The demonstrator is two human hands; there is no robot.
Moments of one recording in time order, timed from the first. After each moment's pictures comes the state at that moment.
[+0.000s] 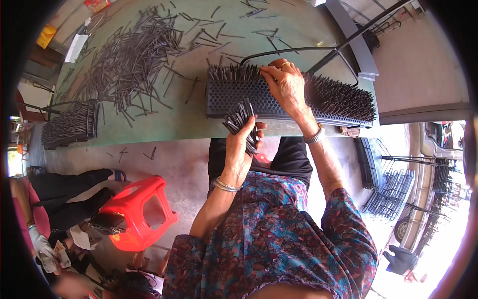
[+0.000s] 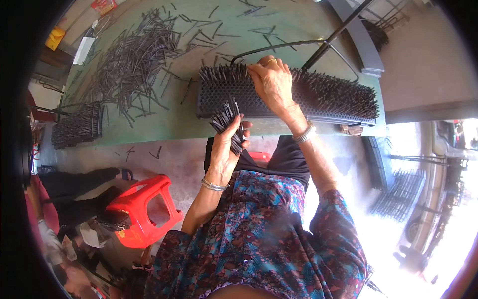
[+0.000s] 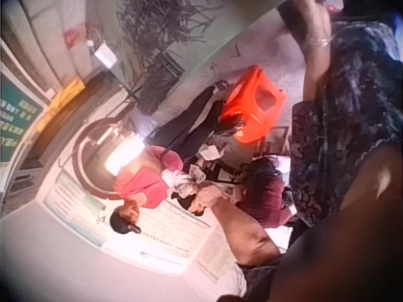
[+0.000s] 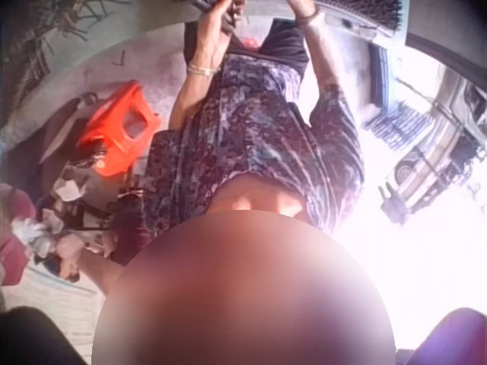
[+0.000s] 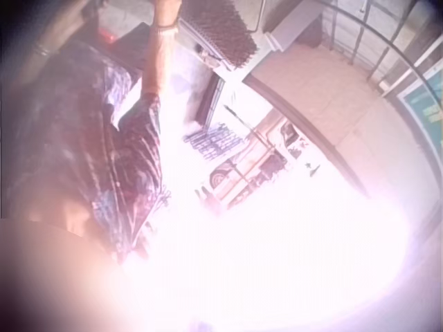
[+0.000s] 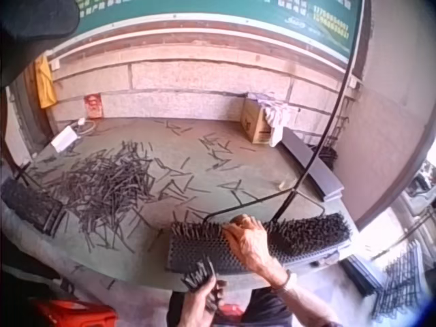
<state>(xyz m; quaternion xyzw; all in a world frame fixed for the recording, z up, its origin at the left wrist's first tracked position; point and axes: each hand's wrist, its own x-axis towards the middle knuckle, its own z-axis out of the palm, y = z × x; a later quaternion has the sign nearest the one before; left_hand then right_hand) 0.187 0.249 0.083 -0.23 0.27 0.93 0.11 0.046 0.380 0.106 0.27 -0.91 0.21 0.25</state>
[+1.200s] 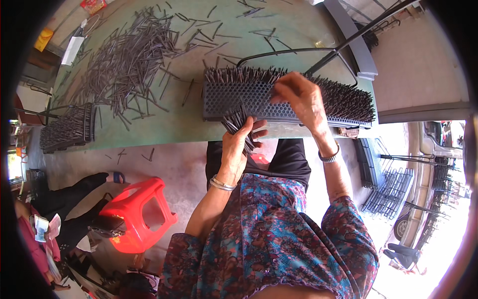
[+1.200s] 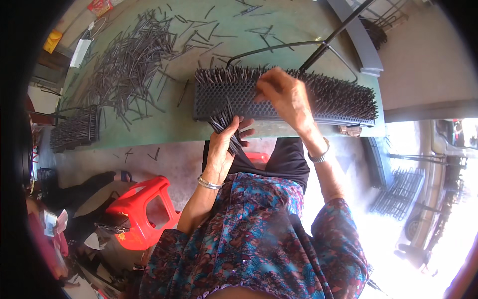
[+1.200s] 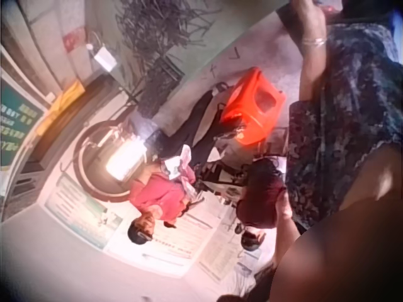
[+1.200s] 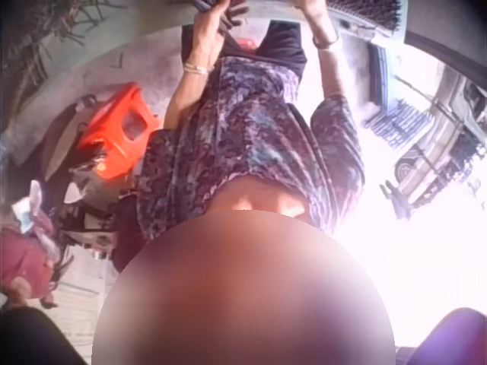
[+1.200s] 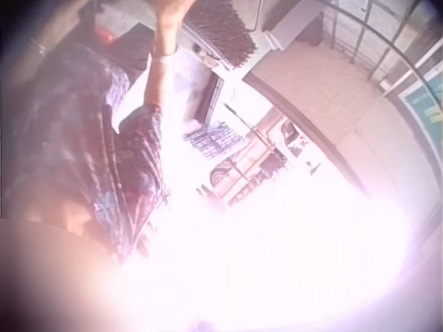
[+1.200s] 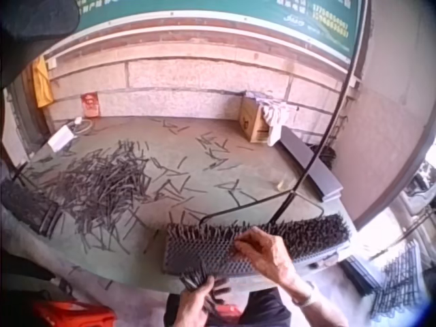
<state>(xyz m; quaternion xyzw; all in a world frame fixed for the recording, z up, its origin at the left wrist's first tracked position) 0.179 0.248 0.076 -0.22 0.36 0.90 0.13 0.085 0.401 0.155 0.12 -0.80 0.59 -0.07</state>
